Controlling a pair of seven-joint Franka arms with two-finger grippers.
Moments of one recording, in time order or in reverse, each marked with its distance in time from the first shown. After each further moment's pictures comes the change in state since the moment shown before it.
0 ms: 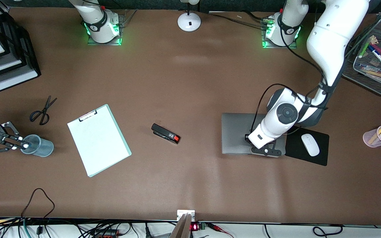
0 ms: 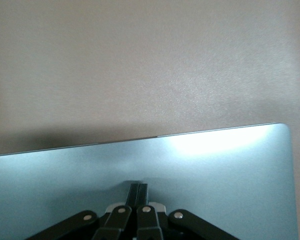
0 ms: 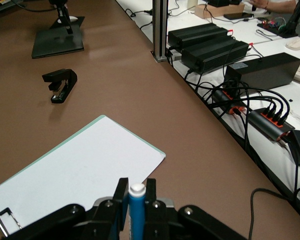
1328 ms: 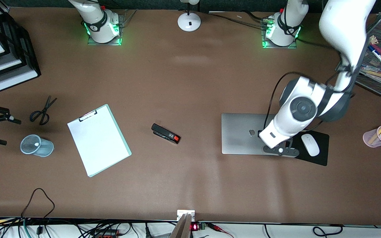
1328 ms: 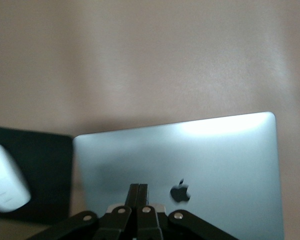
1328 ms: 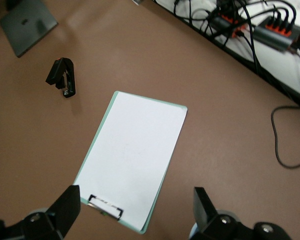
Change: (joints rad) left arm 0.010 -0.223 -0.012 0.113 -0.015 -0.418 0.071; right arm 0.123 -0.225 0.018 0.043 -0.477 -0.063 0.843
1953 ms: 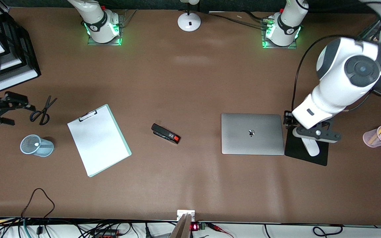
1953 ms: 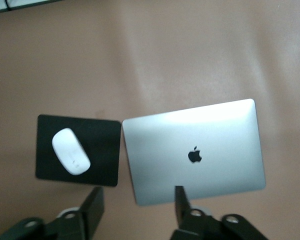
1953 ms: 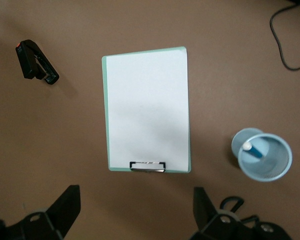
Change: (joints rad) left arm 0.078 -0.222 -0.001 0.029 -0.111 -0.202 0.163; right arm 0.193 -0.199 0.001 -0.140 -0.314 -0.037 0.625
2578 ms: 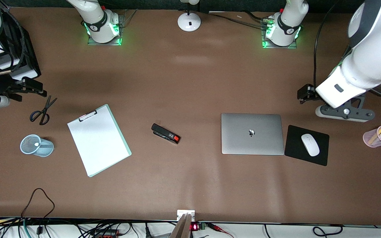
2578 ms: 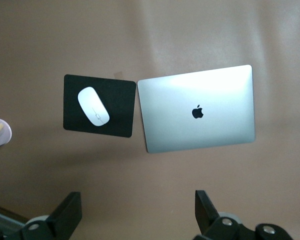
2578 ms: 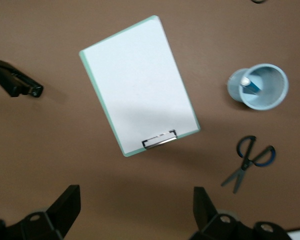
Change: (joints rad) left arm 0.002 -0.021 -0.004 0.237 -0.019 -0.384 0.013; right arm 0.075 -0.193 0.000 -0.186 -0.125 0.023 0.408
